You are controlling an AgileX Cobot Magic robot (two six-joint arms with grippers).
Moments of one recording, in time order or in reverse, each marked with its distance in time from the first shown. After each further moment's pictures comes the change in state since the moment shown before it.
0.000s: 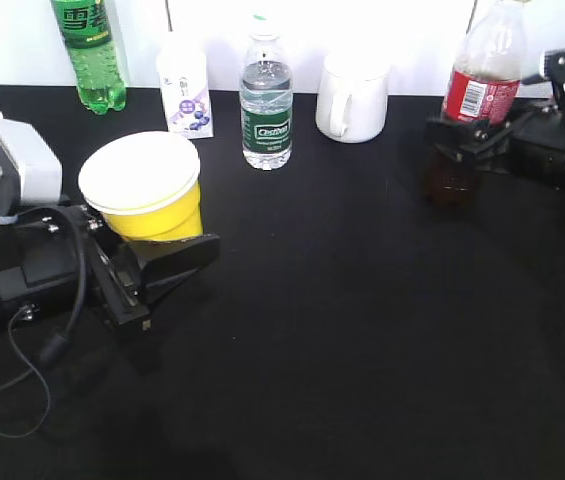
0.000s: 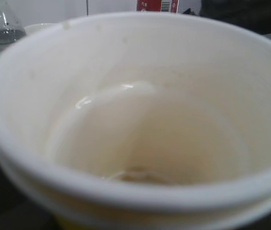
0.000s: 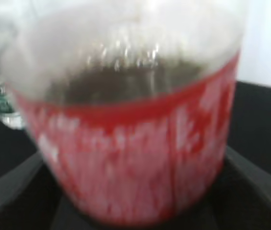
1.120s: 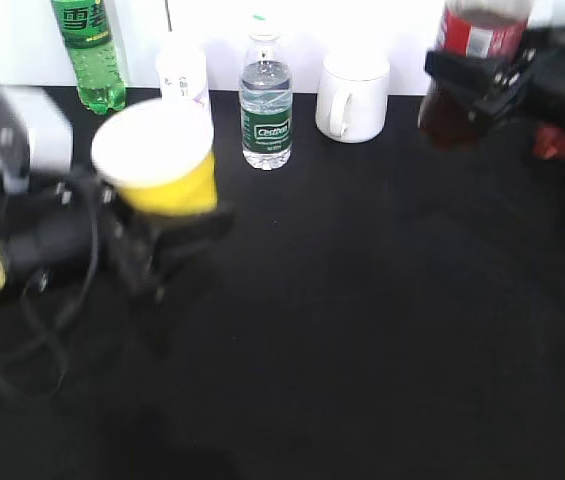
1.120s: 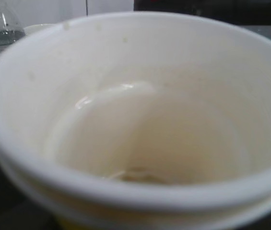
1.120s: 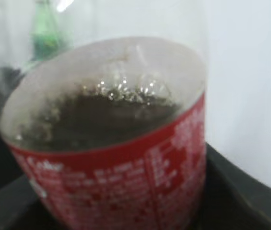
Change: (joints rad) left arm 0.000 0.002 -0.087 0.055 0.013 -0.066; right arm 0.005 -0.175 0.000 -0.140 -0.155 -0.098
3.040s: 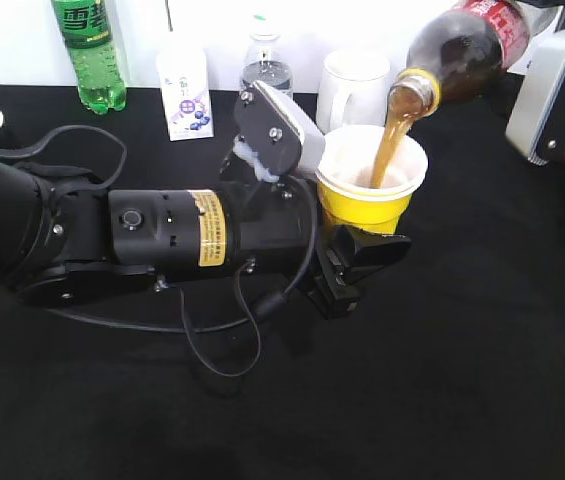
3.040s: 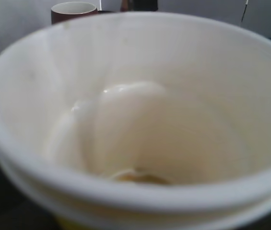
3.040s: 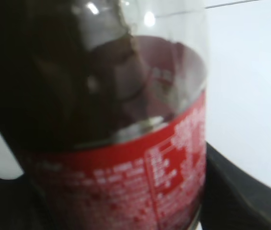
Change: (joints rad) left arm -0.317 0.259 -0.402 0.030 0.293 -0.060; right arm 0.000 -0.140 0.001 -0.141 0.107 -1.106
